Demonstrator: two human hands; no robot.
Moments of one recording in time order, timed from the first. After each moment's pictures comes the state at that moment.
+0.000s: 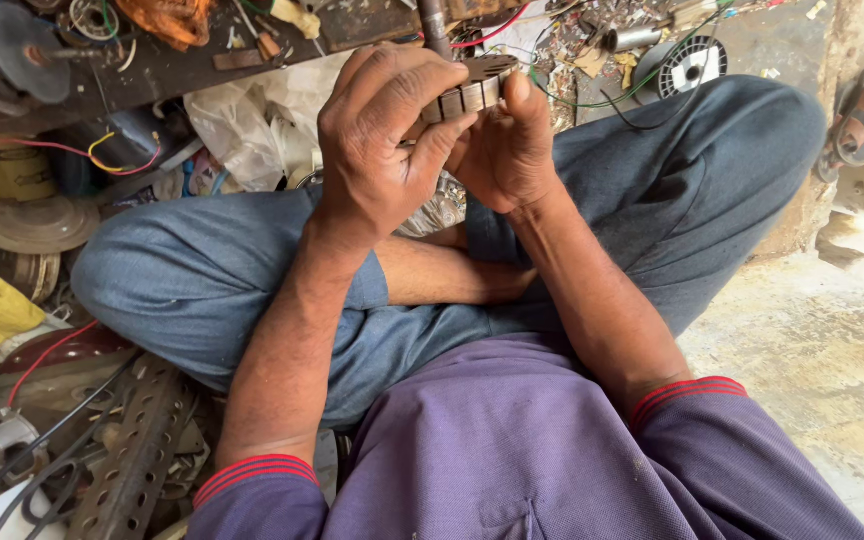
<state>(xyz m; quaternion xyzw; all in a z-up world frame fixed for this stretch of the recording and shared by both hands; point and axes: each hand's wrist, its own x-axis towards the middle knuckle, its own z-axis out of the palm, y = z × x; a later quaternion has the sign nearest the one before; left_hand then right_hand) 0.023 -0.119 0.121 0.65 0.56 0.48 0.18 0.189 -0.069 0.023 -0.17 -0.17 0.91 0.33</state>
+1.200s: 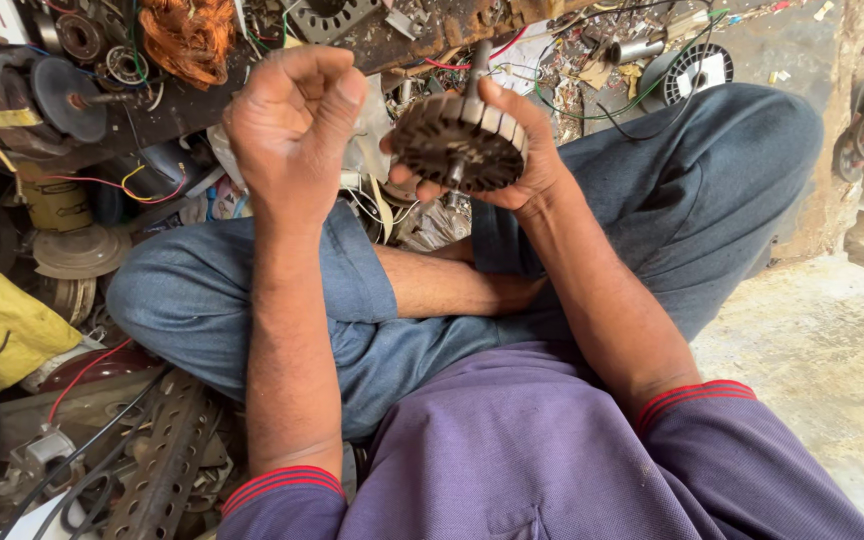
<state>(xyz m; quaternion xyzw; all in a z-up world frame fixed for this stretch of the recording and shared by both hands) -0.024 -0.120 0.092 0.42 0.54 0.63 0.37 0.188 -0.045 0.039 -0.09 -0.13 0.97 0.19</state>
